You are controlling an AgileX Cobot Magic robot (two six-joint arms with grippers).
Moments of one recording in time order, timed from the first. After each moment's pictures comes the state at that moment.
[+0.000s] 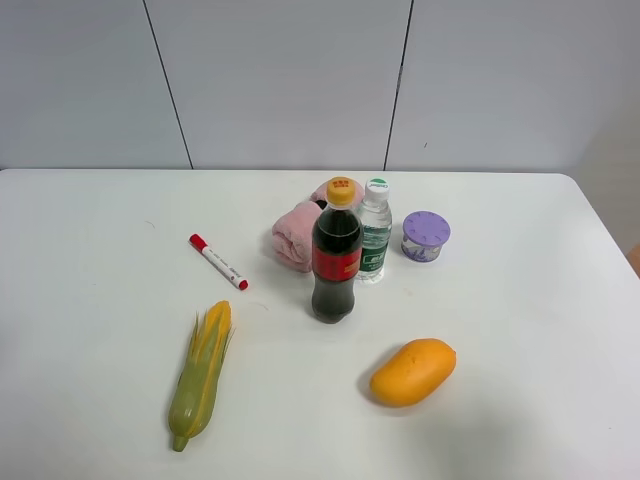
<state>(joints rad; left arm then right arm) 0.12 0.64 -0.83 -0.16 1.14 0.15 0.04 0.00 -0.50 0.01 1.06 0.02</state>
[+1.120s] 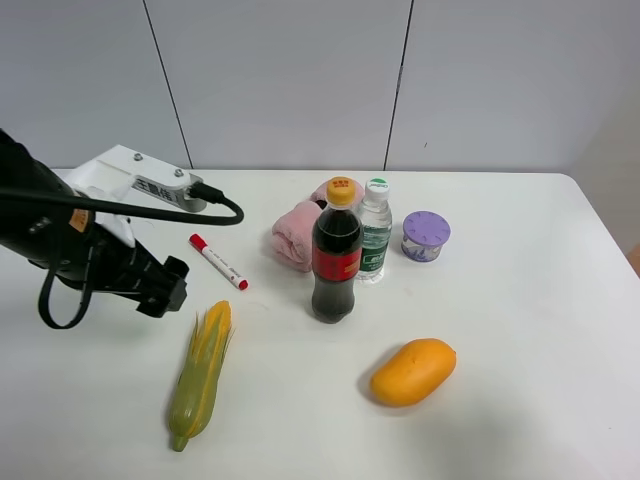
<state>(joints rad) -0.64 1.35 -0.87 0.22 0.83 -0.32 0.04 0.00 -0.50 0.01 1.06 0.02</state>
